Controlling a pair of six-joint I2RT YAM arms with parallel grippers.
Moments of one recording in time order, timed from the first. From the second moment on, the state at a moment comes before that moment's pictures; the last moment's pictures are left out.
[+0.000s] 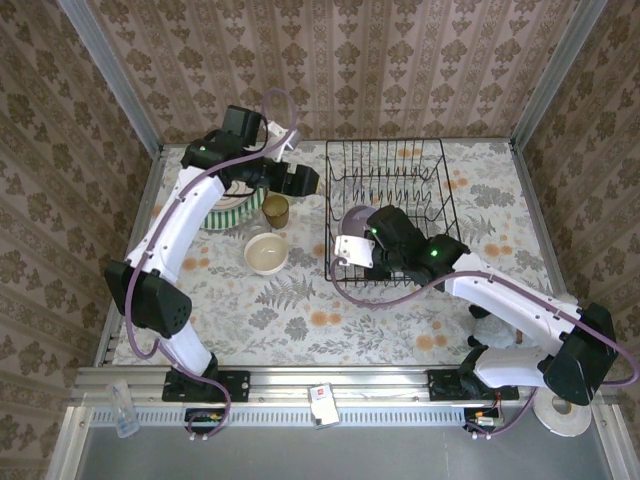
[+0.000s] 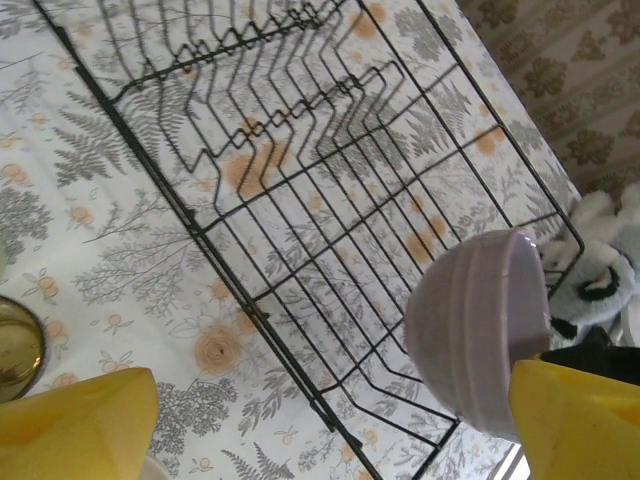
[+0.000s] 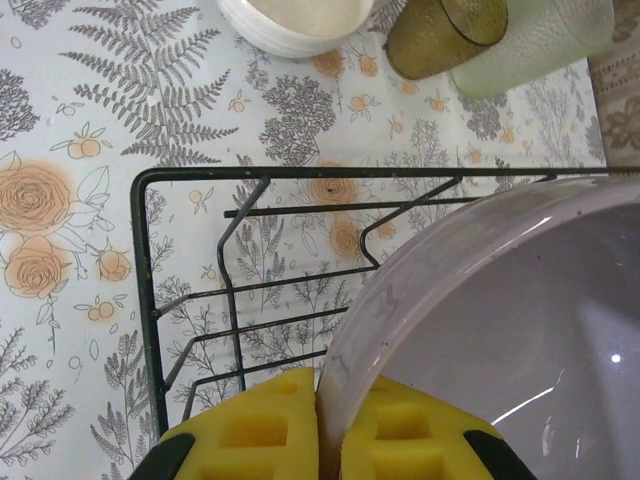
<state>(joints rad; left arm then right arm) -0.46 1.69 1.83 -1.02 0.55 -0.04 0.75 1.26 1.05 -0.61 0.02 -0.79</state>
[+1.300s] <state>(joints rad) -0.78 1.82 1.91 -1.16 0.18 0.04 0.86 1.27 1.02 -0.56 0.21 -0.97</state>
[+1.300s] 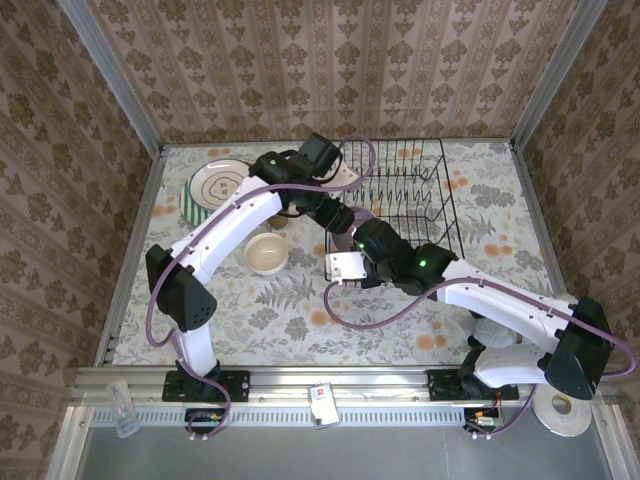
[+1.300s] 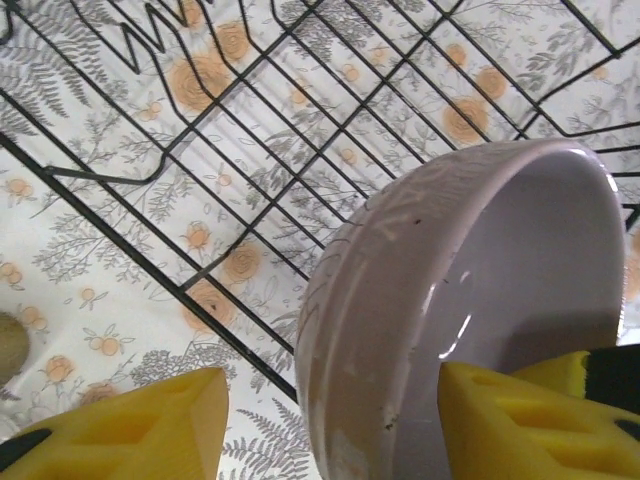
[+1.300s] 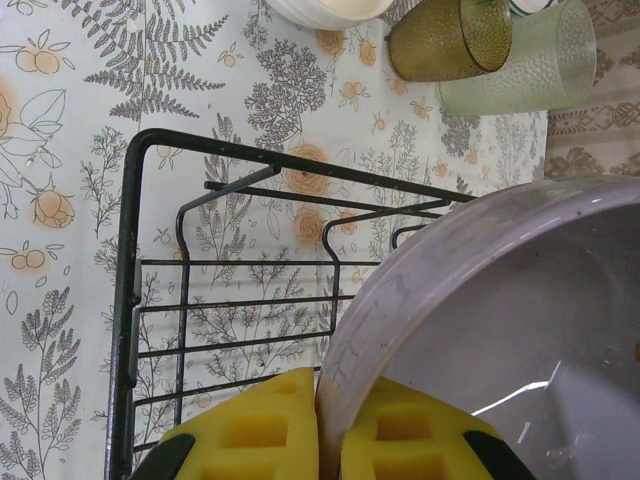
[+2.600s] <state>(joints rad) -0.84 1.84 2.00 -1.22 -0.05 0.03 0.86 1.28 1.02 -0.54 0.21 -0.97</state>
